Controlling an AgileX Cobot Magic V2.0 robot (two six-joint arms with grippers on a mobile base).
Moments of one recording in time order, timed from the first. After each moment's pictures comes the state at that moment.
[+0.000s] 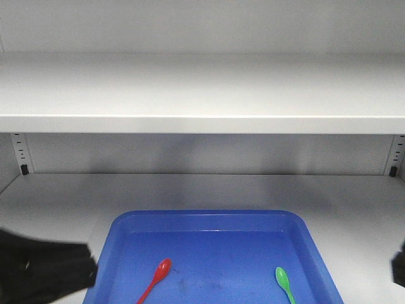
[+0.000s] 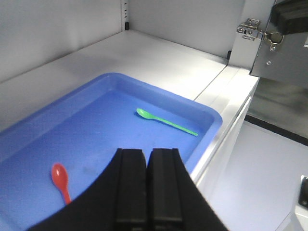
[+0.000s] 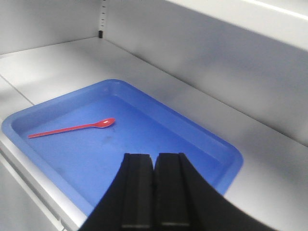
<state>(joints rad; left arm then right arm) -0.35 0.83 -0.86 -1.04 0.77 1.00 0.00 0.60 -0.88 0.81 0.89 -0.92</state>
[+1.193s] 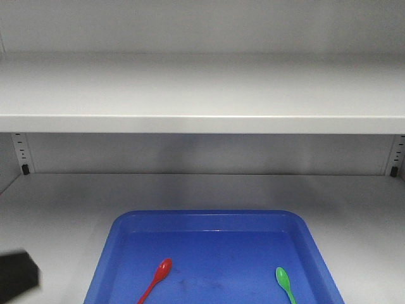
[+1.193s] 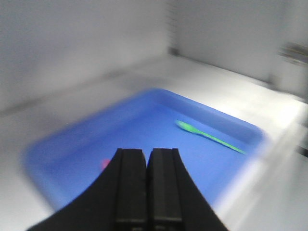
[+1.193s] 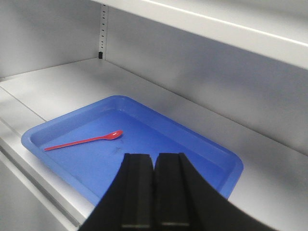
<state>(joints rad) -0.26 0.63 -0.71 -1.04 0.53 1.01 0.00 0.46 -0.88 0.78 0.92 -0.81</state>
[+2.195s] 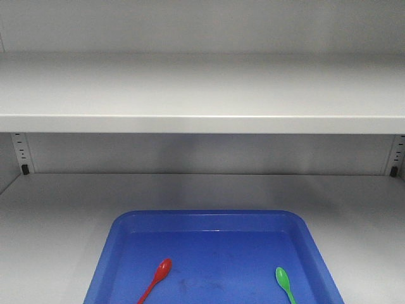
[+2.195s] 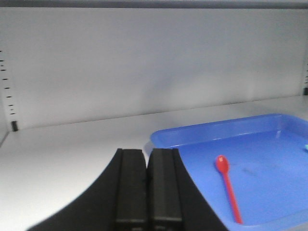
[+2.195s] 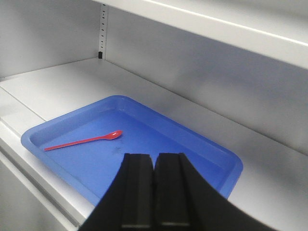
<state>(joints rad) 0.06 0.18 -0.36 -1.10 0.43 1.04 0.00 0.46 -0.88 0.78 0.92 -0.81</state>
